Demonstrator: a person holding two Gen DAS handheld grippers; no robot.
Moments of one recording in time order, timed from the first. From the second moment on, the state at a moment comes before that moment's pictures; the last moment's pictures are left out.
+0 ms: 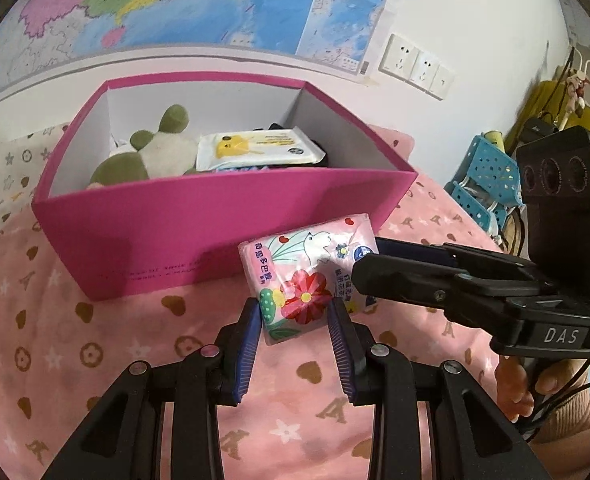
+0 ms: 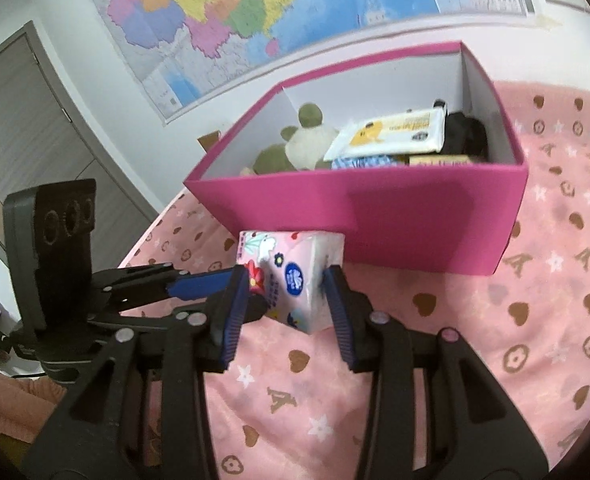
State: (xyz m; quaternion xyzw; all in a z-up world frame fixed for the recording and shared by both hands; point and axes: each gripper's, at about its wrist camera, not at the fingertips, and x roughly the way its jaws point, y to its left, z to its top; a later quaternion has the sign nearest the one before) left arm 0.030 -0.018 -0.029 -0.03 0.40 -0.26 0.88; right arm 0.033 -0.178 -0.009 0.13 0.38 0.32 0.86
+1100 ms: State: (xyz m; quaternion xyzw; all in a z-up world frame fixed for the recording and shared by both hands) left arm 0.066 -0.039 0.035 0.00 0.33 -0.26 0.91; right arm 0.063 -0.201 0.053 0.11 0.29 0.31 0.90
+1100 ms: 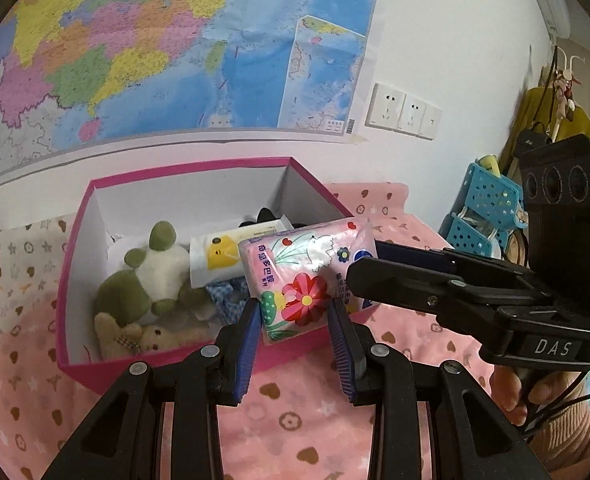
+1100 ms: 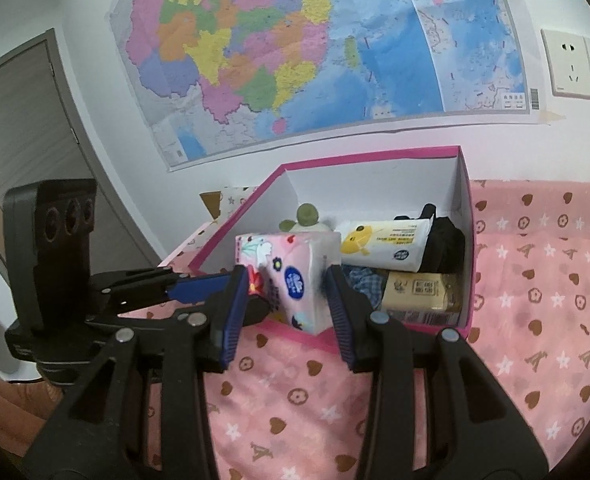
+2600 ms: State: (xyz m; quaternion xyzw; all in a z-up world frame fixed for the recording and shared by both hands) left arm 0.088 -0.012 0.009 0.00 0.35 -0.14 0.93; right arm 0.082 -0.199 0.029 0.05 0.31 0.24 0.92
